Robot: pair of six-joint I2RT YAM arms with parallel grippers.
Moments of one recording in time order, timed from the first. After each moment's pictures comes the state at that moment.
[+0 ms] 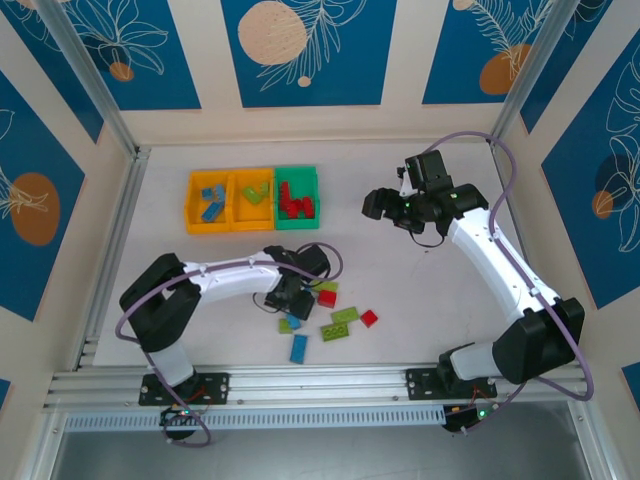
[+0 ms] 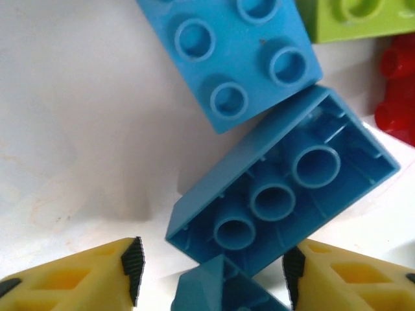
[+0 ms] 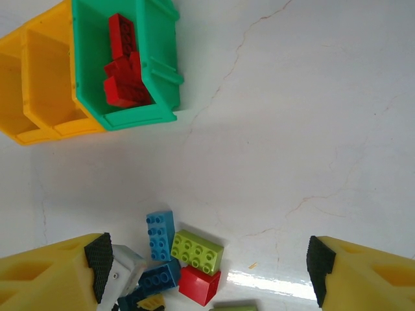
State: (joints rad) left arm -0.94 1.71 1.07 -0.86 -0.06 -0.55; right arm 0.33 1.37 1.32 -0.89 -0.22 0.56
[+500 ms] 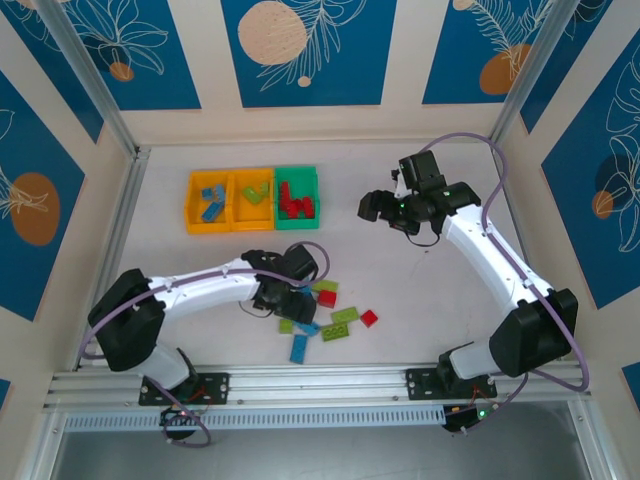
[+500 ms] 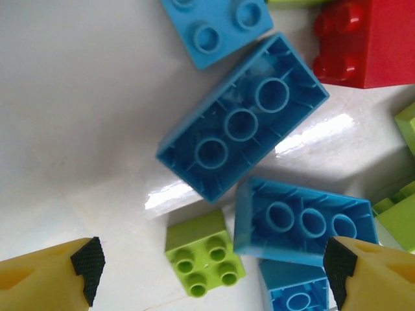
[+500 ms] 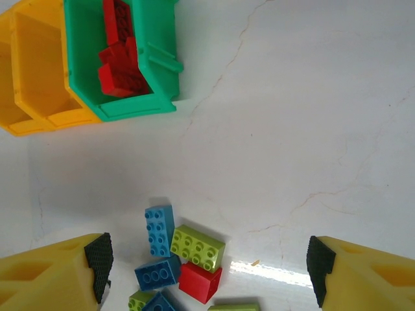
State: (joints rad) left arm -0.94 1.55 0.99 -0.83 0.04 -0.58; right arm 0.35 1.41 1.32 -0.89 -0.23 0.56
